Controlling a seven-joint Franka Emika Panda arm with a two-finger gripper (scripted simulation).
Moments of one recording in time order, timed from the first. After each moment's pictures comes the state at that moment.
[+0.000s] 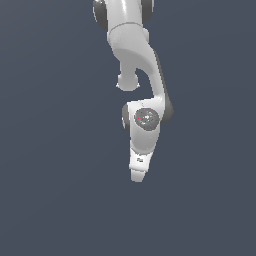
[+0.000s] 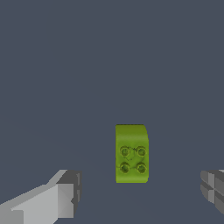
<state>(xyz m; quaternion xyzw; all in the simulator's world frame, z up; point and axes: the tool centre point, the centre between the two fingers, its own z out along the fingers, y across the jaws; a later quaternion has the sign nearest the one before) 0.062 0.051 0.063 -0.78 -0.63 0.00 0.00</state>
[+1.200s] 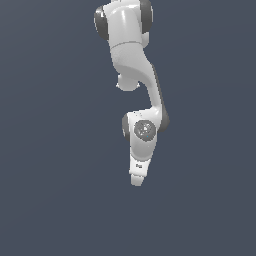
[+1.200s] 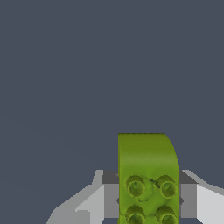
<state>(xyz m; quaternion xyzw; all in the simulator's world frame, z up) 0.062 0.052 0.012 -0.78 -0.63 0.00 0.00</state>
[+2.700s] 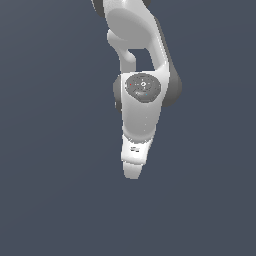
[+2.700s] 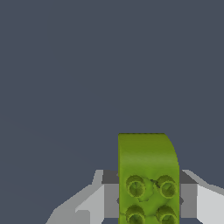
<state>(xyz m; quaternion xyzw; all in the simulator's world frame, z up) 0.086 0.029 0.177 -0.78 -0.63 0.00 0.00</state>
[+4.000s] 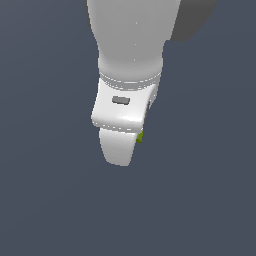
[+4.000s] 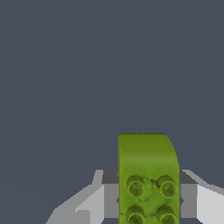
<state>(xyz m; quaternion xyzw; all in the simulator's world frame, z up) 0.120 0.003 0.357 -0.78 -0.63 0.00 0.00</state>
